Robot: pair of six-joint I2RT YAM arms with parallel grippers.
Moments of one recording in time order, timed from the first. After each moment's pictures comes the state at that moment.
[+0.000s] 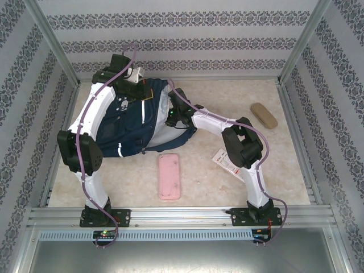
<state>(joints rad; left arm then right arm) -0.15 1.88 1.92 -1.01 0.53 -0.37 0.64 2.17 1.64 -0.15 -0.49 0.86</state>
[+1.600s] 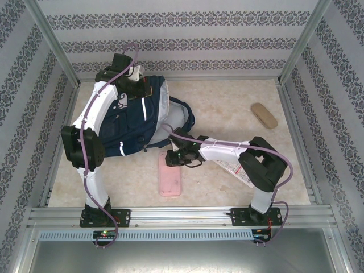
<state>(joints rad) -0.13 1.95 1.95 -0.95 0.47 -0.37 0.84 1.80 1.06 -0.32 -0.28 0.68</state>
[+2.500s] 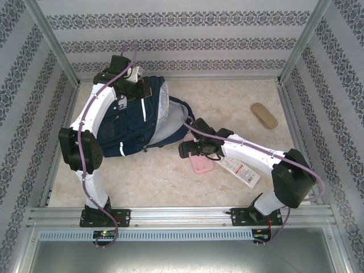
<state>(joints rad) -0.13 1.91 1.89 -0.91 0.50 -0.38 0.74 1.52 1.00 -0.61 0.01 0.52</state>
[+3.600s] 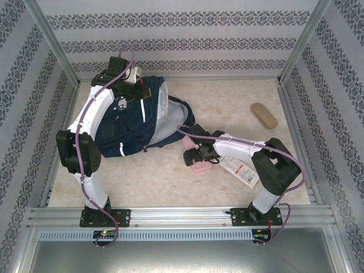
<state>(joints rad) -0.12 1.86 1.83 -0.87 0.51 -0.39 0.71 1.69 0.98 -0.59 0.02 0.42</state>
